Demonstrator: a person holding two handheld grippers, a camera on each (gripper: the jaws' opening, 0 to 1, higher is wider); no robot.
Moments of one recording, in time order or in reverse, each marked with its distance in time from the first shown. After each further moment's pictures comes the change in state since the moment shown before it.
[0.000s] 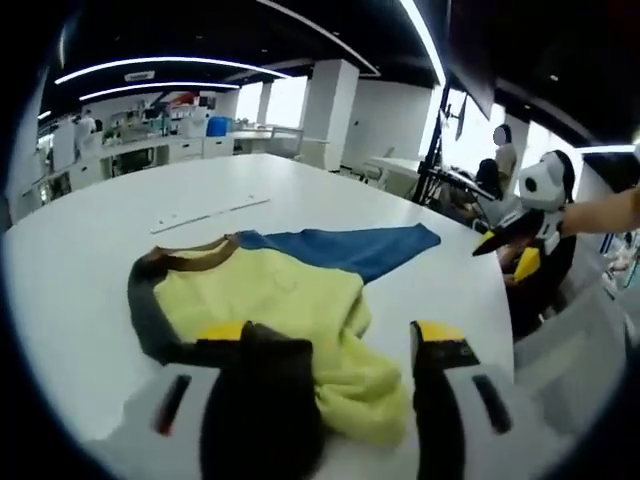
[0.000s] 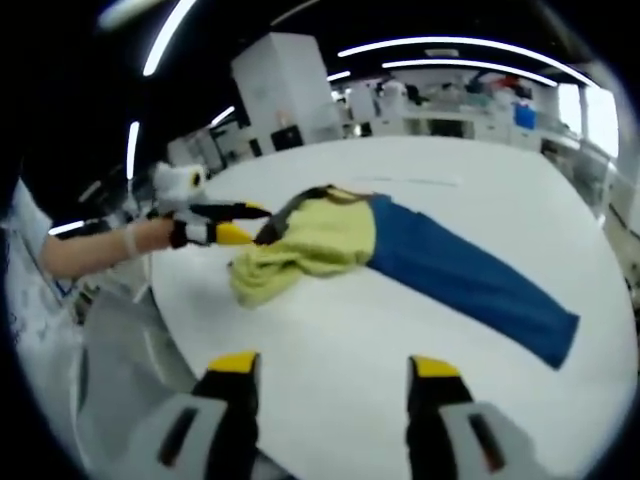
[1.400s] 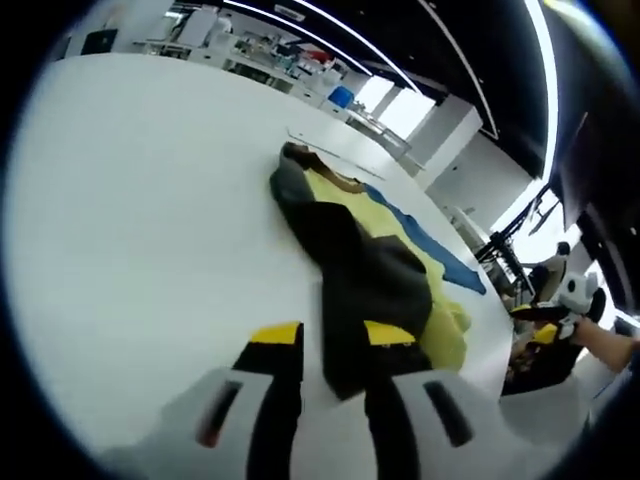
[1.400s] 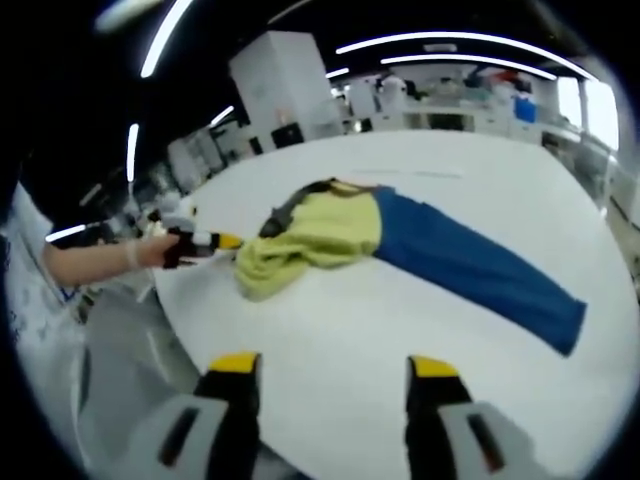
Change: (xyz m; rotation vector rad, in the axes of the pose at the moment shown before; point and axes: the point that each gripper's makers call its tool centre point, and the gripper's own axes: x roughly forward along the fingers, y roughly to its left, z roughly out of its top) left arm -0.063 0.068 -0.094 -0.585 -0.005 0.251; right arm 0.001 0.009 -0.011 0.023 0.014 0.011
